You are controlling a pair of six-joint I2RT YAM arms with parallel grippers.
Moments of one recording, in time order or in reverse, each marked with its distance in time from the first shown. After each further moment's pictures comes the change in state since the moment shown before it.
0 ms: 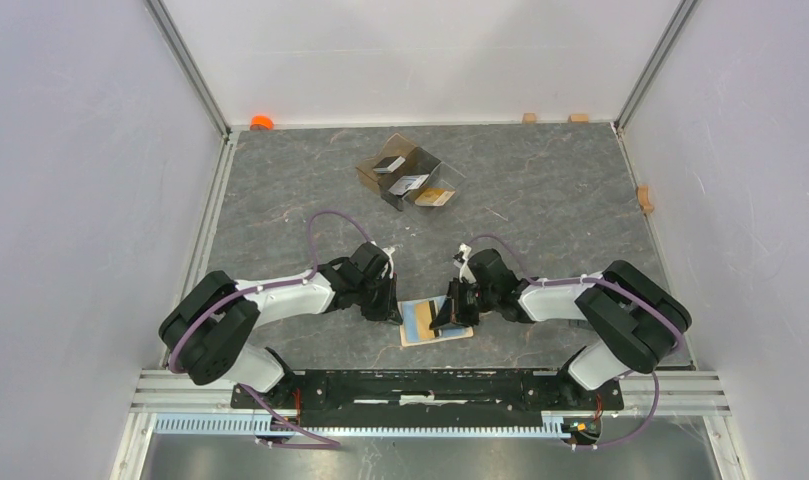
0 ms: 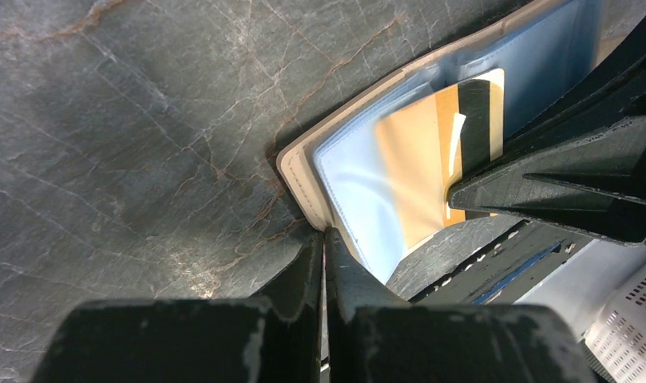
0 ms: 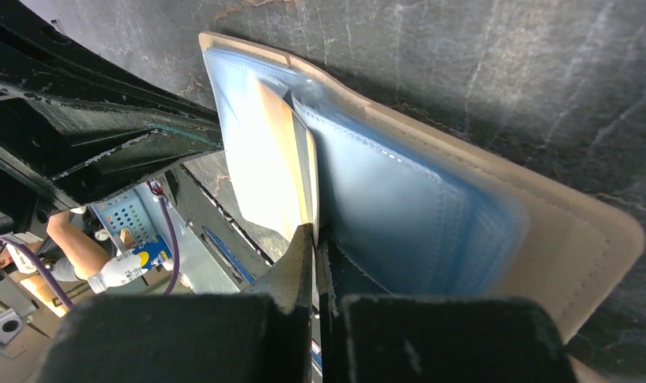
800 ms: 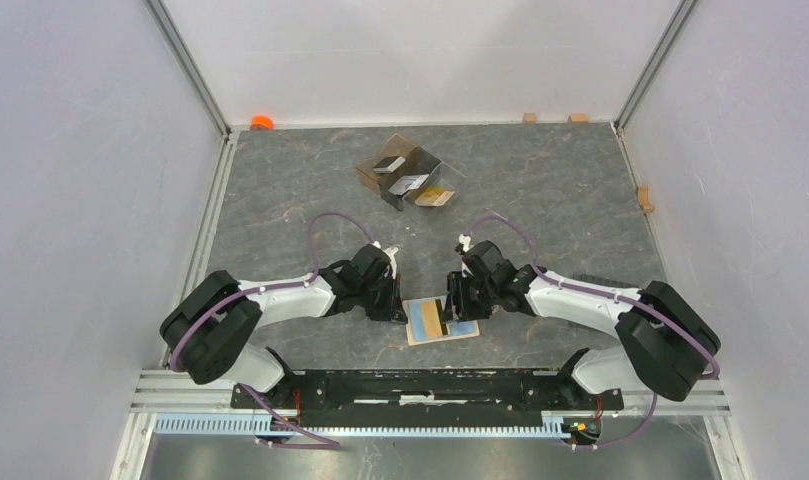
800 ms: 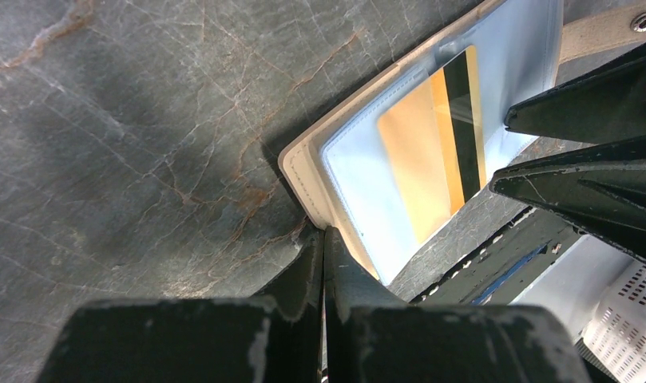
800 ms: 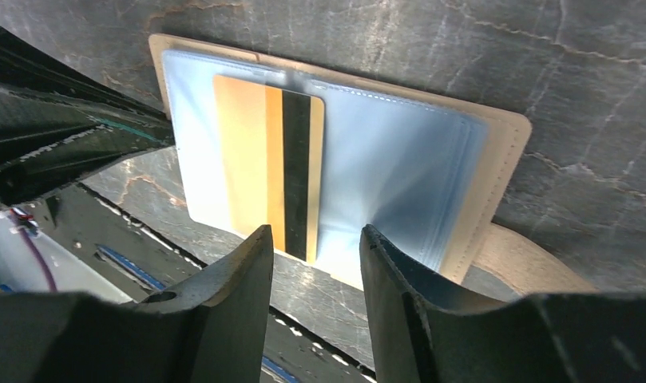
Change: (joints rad) left arm -0.010 0.003 -0.030 0.102 0.003 -0.008; right arm 0.040 -0.169 0.157 -0.465 0.285 -0.219
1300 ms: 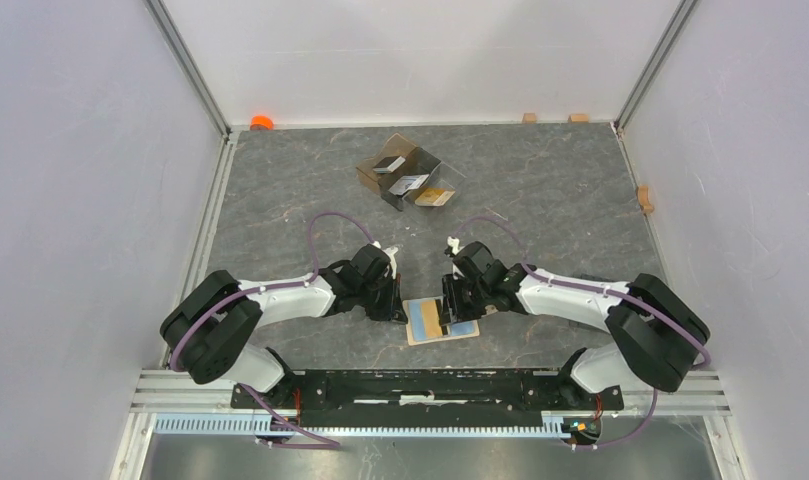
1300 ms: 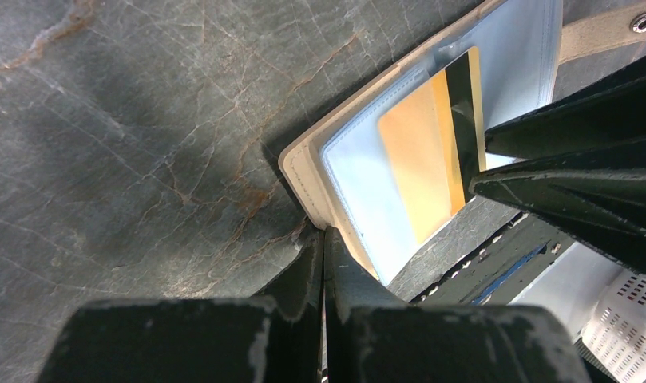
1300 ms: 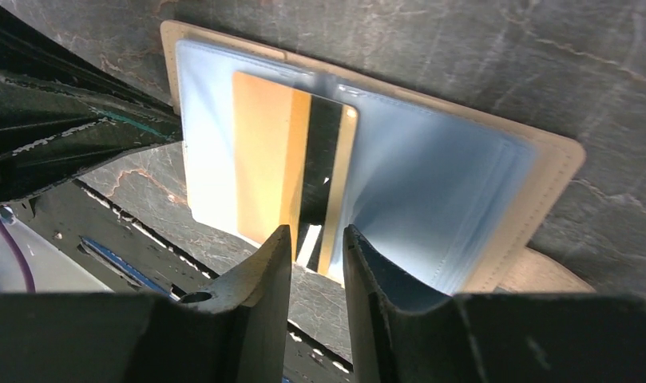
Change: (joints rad) left arm 0.000 0.003 0.000 0.002 0.002 0.000; right arm 0.040 0.038 0.033 -0.015 0.006 -0.051
